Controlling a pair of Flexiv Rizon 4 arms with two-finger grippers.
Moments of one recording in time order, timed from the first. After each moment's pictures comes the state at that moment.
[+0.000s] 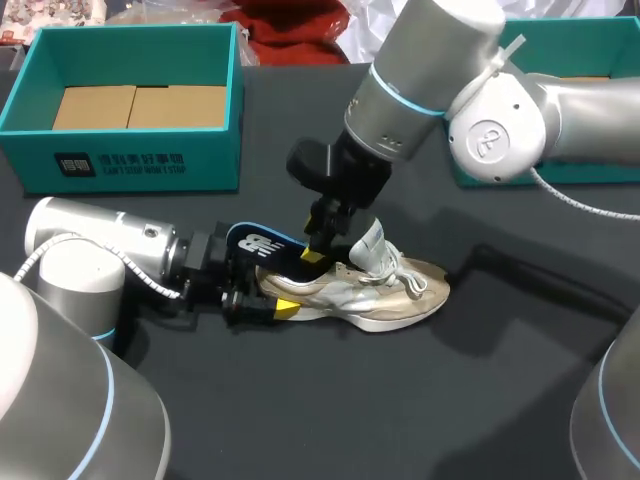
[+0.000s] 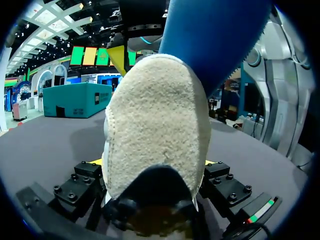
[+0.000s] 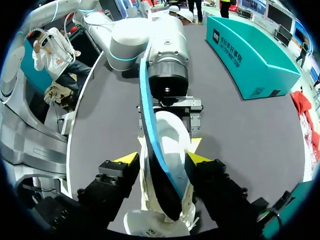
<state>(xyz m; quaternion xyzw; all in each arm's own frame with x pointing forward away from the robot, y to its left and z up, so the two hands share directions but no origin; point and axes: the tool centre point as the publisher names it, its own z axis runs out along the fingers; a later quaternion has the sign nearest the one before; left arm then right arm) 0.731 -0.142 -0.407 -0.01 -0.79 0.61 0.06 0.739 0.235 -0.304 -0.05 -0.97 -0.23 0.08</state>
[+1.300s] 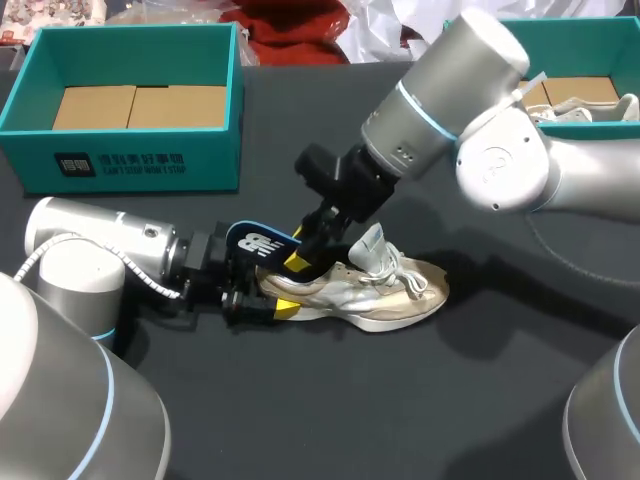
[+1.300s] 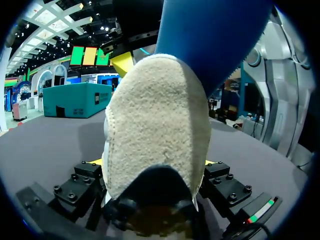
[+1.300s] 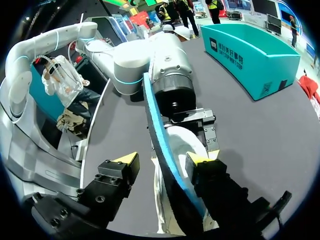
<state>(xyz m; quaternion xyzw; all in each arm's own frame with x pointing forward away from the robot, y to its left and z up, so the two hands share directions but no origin) 0.731 -0.142 -0.407 -0.01 -0.79 0.61 0.06 0.723 0.260 -0.311 -0.11 -0.92 -0.33 0.16</state>
